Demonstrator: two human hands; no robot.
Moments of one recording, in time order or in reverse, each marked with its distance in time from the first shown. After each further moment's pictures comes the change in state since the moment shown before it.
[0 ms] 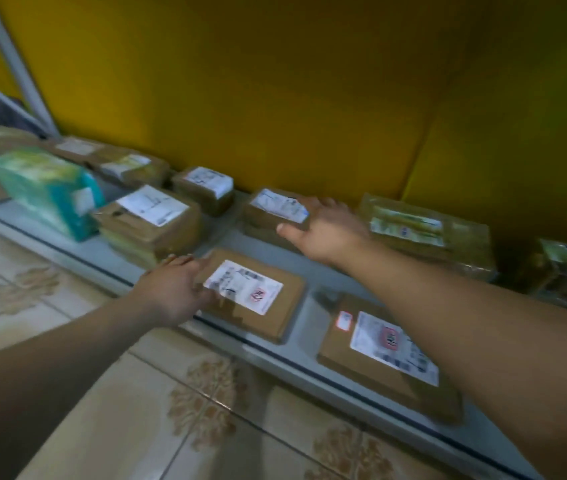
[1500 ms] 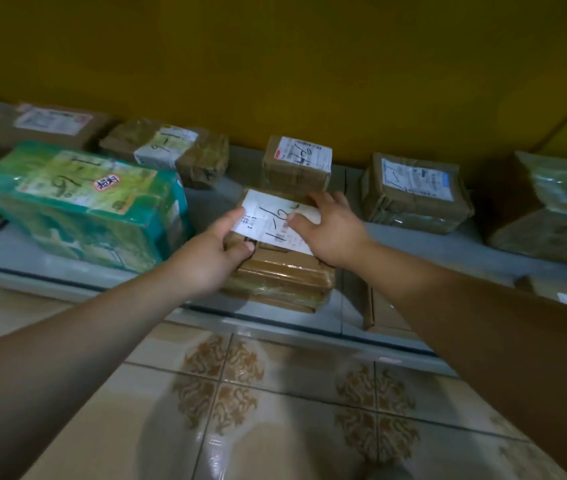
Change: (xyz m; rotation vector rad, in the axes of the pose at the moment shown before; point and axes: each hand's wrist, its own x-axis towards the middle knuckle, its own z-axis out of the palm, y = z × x) left_hand 0.165 -0.254 -0.061 -0.620 -0.248 0.175; right_hand 0.182 -0.233 0.147 0.396 0.023 0.375
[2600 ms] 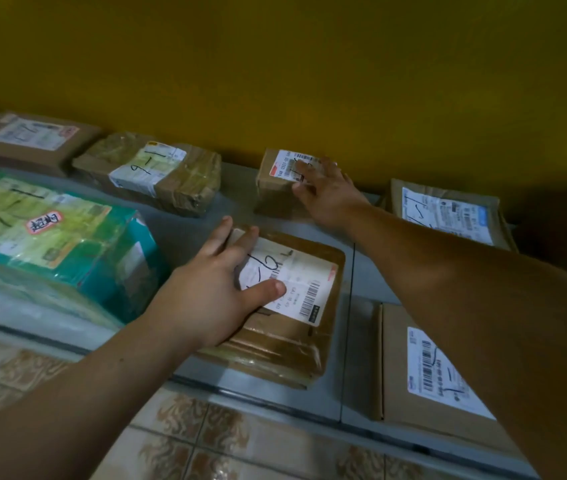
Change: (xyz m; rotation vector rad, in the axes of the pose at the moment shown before) left_hand 0.041 0.025 0.017 0.396 0.100 0.035; right_hand 0.151 0.034 -0.013 -0.207 -0.089 -0.074
